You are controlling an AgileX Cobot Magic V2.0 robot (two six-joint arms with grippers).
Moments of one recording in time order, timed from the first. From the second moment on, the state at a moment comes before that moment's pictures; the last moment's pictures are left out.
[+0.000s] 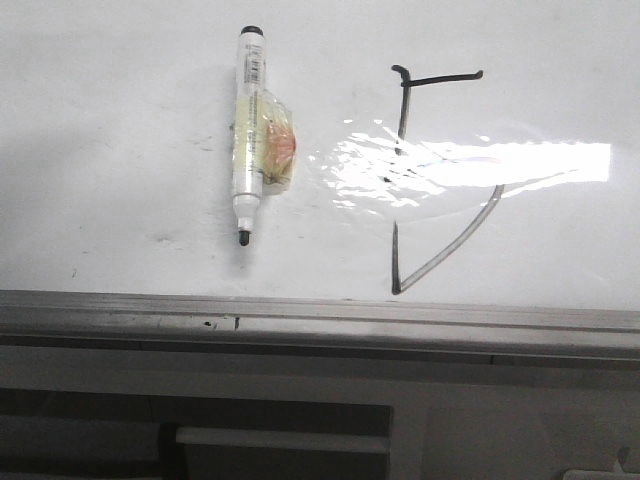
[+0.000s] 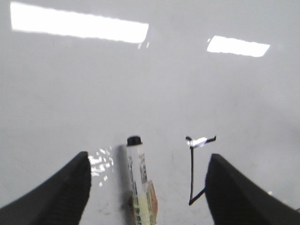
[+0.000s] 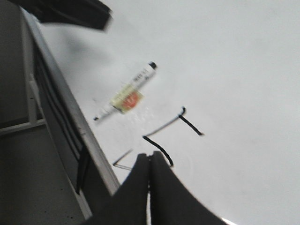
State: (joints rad) left arm -0.93 0.86 -0.62 -1.40 -0.27 1.07; right arm 1.01 0.50 -0.81 -0.43 0.80 0.08
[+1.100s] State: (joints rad) left arm -0.93 0.38 -0.22 -1.41 -0.29 1.18; right arm 1.01 0.10 -0.45 -0.72 0.83 0.40
